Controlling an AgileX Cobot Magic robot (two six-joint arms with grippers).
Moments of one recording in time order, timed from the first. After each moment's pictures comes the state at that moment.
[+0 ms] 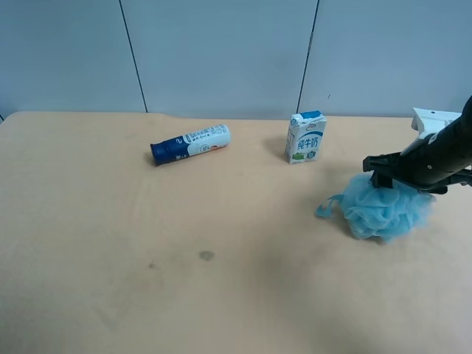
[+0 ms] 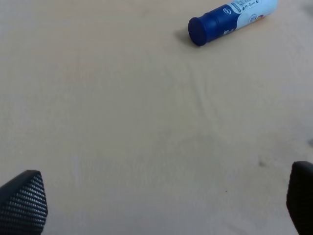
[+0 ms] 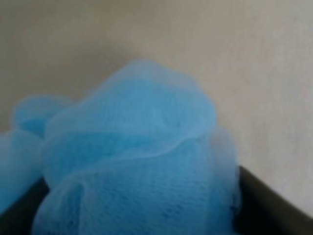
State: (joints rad) left arm -0.08 -0.01 -0.50 -0.06 1.05 0.04; right arm -0.02 1.68 -0.75 0.12 0.28 0.00
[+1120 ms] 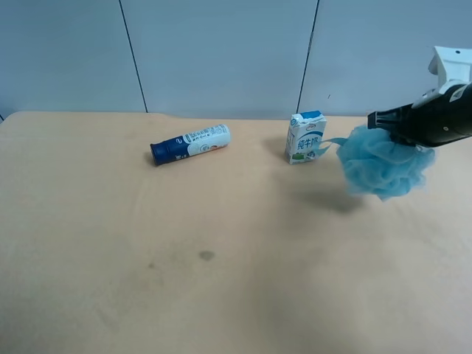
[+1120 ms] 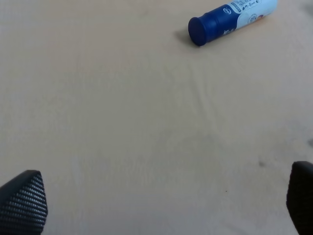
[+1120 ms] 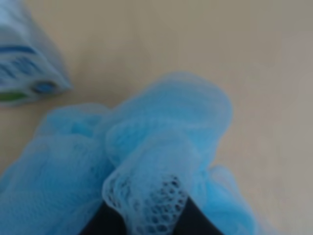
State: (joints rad) left arm -0.08 -0.01 -0.50 -0.06 1.05 0.04; right arm 0.05 1.45 -0.75 0.11 0.20 -0.03
